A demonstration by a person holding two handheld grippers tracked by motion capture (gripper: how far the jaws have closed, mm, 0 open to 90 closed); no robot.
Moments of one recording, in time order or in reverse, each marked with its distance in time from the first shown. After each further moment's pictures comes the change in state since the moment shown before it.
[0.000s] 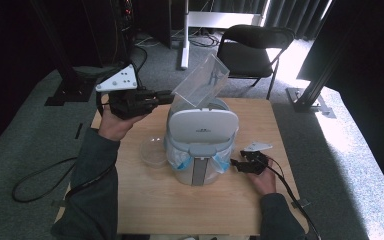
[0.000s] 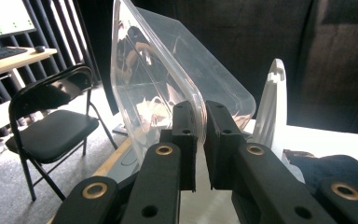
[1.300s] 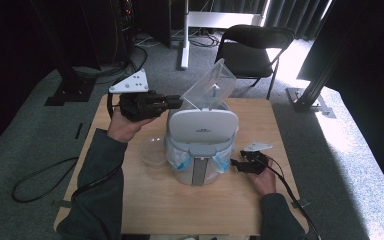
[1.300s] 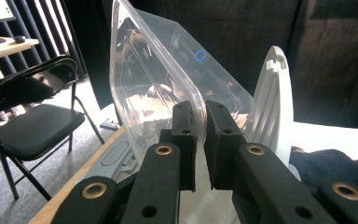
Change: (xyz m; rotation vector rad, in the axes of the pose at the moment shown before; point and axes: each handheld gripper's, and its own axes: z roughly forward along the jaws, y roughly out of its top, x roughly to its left) left arm -0.001 -0.007 0.020 0.029 -0.047 -0.013; right arm 0.000 0.000 0.000 0.000 0.000 -0.001
